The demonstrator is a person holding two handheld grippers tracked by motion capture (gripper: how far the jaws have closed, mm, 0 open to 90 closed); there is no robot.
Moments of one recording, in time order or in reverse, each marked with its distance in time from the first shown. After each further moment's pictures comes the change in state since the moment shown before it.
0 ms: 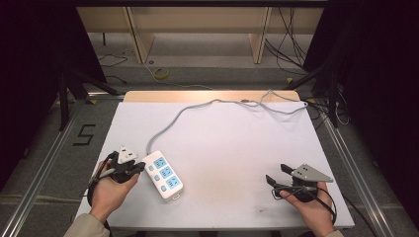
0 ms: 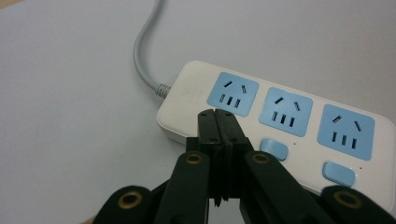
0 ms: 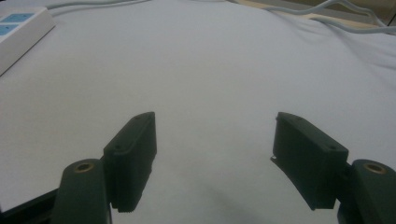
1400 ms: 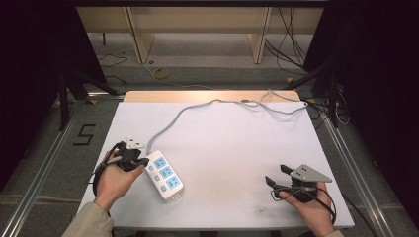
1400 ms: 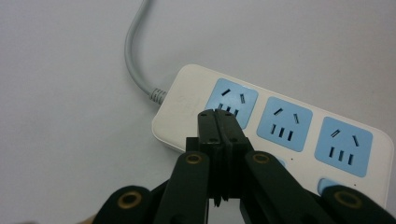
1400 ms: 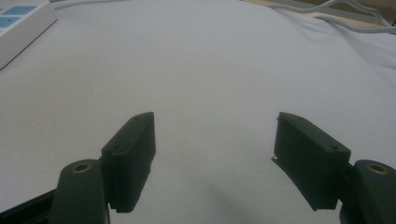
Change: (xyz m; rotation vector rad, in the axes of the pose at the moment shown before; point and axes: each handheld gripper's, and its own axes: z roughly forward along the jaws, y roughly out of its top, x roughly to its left) left arm 0.003 0.028 0.010 0.116 -0.024 -0.014; right arm 0.001 -0.001 0.001 0.016 0.007 -0.016
